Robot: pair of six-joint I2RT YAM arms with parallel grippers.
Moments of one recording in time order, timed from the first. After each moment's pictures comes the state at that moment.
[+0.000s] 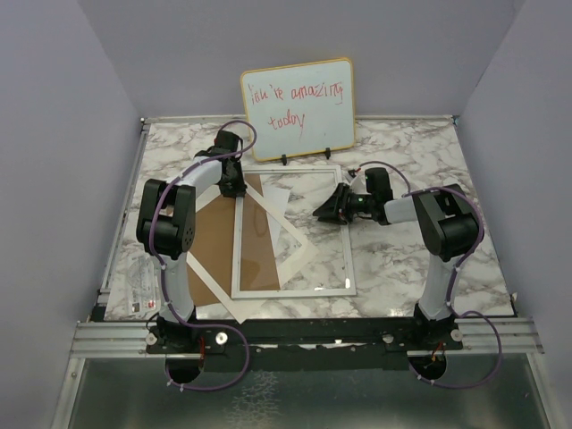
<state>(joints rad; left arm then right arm) -0.22 2.02 1.45 -0.54 0.02 -0.39 0.28 1.98 0.90 0.40 -0.86 0.84</state>
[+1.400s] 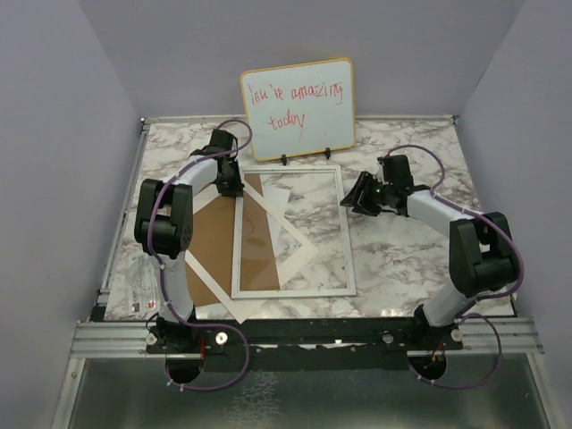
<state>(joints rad) -0.18 2.02 1.46 -0.55 0.09 -0.37 0.22 1.64 0.95 -0.15 -0.37 0.63</state>
